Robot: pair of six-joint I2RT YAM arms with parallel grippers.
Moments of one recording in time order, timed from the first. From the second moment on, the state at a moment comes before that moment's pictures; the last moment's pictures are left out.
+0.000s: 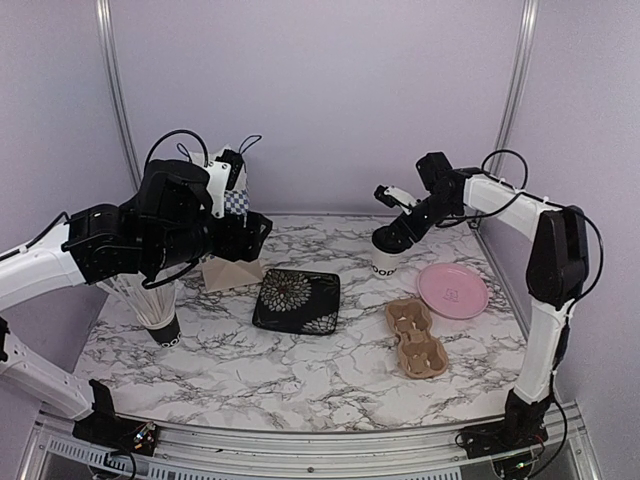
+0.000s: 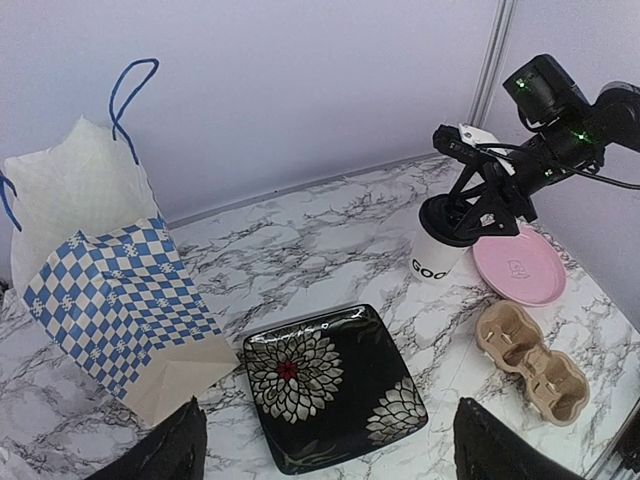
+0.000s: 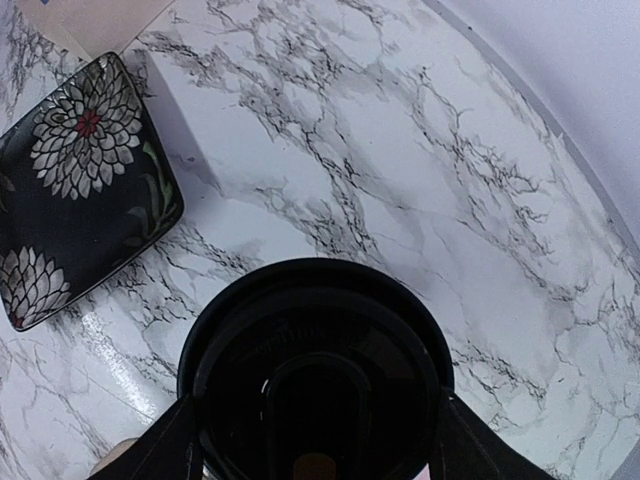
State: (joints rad) left arm -1.05 1.28 1.31 -0.49 -0.52 -0.31; right arm 0.33 1.96 1.77 -0.82 -0.34 -0.51
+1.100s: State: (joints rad) left arm -1.04 1.23 1.34 -0.60 -0.55 -0.31; right arm 0.31 2.08 1.84 -0.83 -0.31 -0.42
